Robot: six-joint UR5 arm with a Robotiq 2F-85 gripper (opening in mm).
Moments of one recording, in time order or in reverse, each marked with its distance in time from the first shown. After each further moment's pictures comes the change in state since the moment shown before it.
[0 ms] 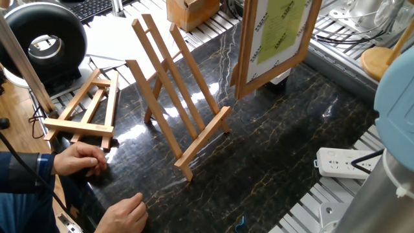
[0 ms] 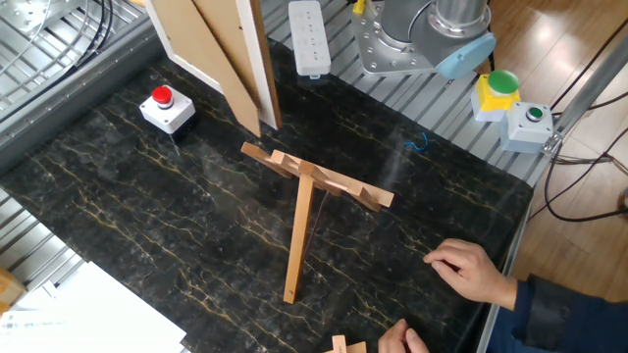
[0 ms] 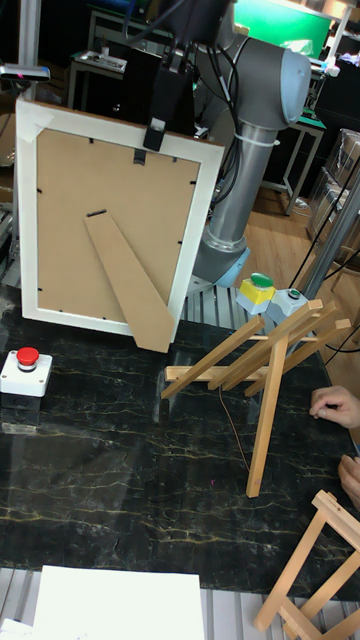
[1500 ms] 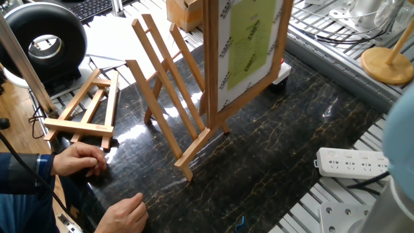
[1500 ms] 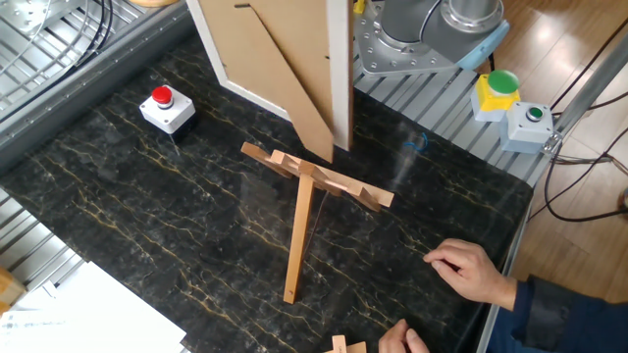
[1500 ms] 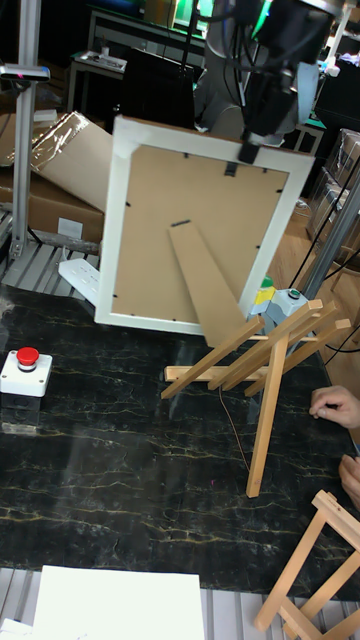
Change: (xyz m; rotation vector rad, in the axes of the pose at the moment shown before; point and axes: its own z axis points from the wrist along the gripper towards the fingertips) arm -0.126 0.015 -0.021 -0.013 -0.019 -0.140
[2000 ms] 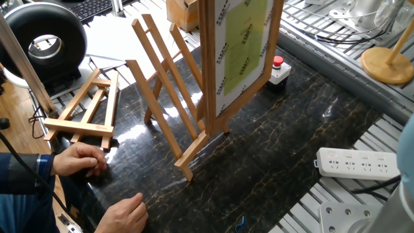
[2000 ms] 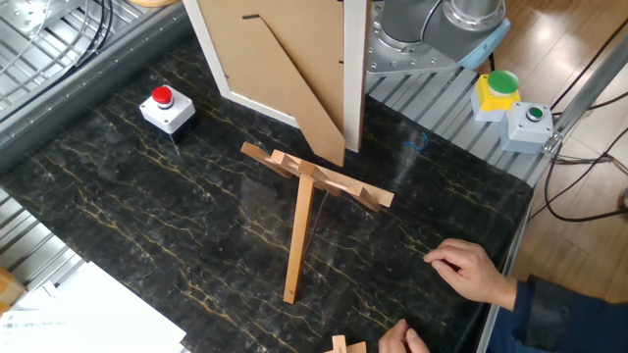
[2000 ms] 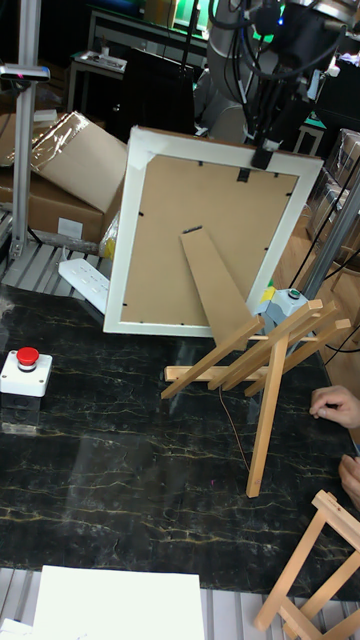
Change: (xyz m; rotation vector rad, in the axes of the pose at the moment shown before) arm -0.008 0.003 0.001 0.007 0.012 -0.064
